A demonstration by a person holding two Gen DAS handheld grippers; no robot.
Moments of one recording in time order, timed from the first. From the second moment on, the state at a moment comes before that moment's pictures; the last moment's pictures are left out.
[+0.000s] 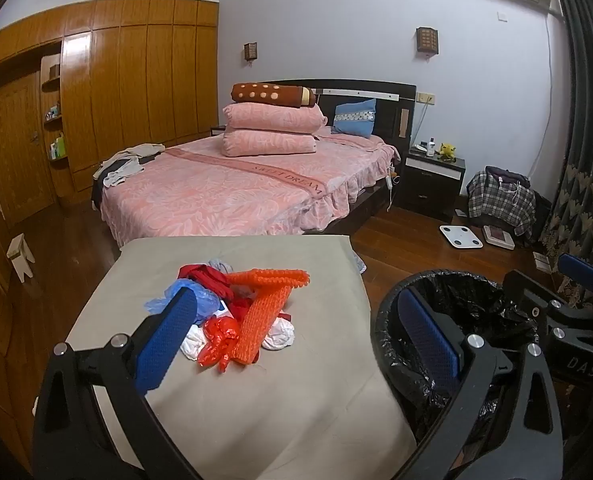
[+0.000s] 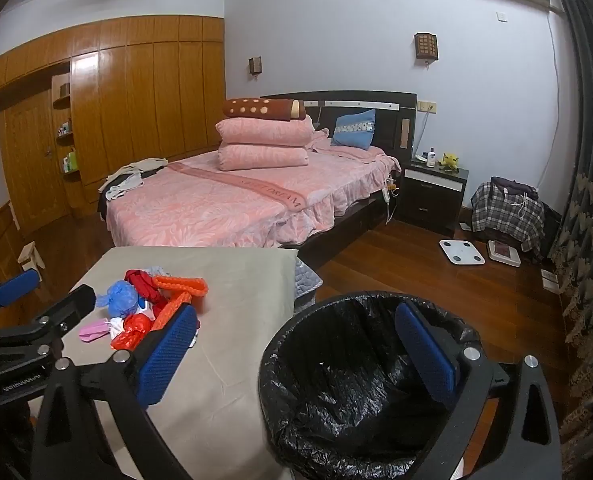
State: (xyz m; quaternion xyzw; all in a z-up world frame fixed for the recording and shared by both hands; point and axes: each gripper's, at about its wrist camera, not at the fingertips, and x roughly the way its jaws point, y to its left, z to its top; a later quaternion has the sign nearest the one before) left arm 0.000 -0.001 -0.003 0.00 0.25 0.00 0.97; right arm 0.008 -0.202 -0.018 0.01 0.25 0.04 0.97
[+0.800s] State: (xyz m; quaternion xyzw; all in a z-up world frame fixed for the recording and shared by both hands) left arm 0.002 0.024 -0.011 0.00 0.25 0.01 0.97; right arm 0.017 -0.192 -0.022 0.01 0.25 0.05 0.97
